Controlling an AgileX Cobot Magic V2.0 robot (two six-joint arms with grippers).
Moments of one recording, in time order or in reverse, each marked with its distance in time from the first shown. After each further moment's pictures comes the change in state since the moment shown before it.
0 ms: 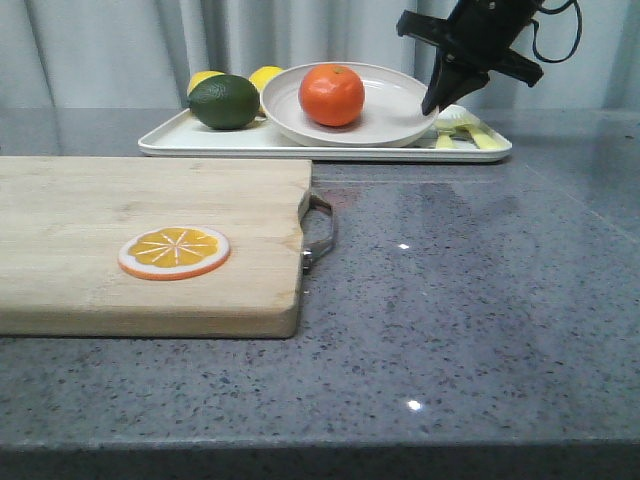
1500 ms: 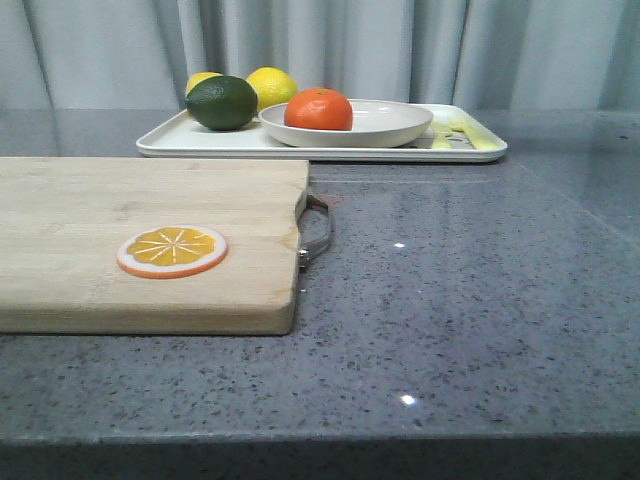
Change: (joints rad) left arm 0.000 0.000 0.000 -0.004 0.000 0.000; right arm 0.009 -0.360 0.096 -0.074 0.135 -0.073
